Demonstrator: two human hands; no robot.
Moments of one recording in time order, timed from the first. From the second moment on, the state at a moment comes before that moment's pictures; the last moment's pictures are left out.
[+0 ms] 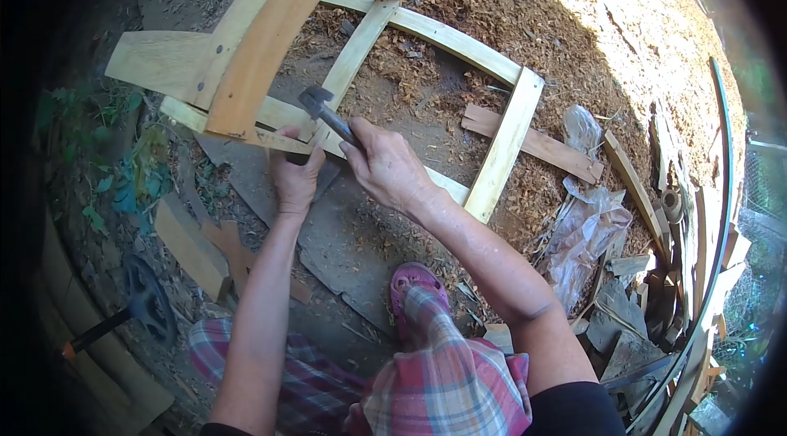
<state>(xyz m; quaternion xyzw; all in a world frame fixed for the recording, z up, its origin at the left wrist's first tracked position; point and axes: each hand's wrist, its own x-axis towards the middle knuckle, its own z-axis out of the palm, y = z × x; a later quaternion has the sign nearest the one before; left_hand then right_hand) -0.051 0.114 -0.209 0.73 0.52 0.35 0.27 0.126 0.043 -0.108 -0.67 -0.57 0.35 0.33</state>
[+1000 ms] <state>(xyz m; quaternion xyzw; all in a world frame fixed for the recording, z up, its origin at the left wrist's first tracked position) -0.048 0.110 -0.201 0.73 0.59 0.30 0.19 0.121 0.054 -0.093 -0.70 -0.60 0.30 0.25</state>
